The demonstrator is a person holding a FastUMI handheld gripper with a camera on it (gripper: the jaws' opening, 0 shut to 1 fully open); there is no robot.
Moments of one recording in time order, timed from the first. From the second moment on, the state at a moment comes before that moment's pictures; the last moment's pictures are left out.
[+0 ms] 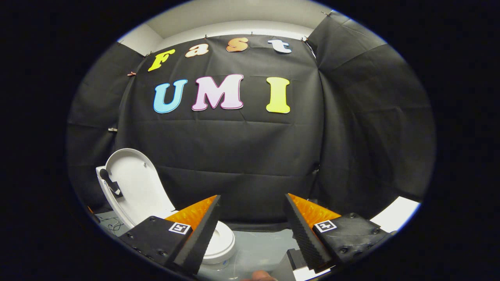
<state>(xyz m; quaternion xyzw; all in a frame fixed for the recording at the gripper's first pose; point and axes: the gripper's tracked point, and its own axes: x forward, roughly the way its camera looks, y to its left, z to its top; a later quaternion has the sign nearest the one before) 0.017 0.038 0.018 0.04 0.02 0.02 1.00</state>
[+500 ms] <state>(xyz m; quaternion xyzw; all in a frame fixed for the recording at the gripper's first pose) 0.021 0.042 0.014 0.06 0.03 0.03 1.00</state>
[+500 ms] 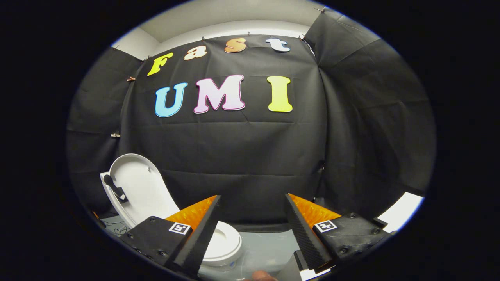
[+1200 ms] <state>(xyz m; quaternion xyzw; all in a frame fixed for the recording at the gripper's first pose) 0.020 0.049 0.003 0.06 0.04 0.03 1.00</state>
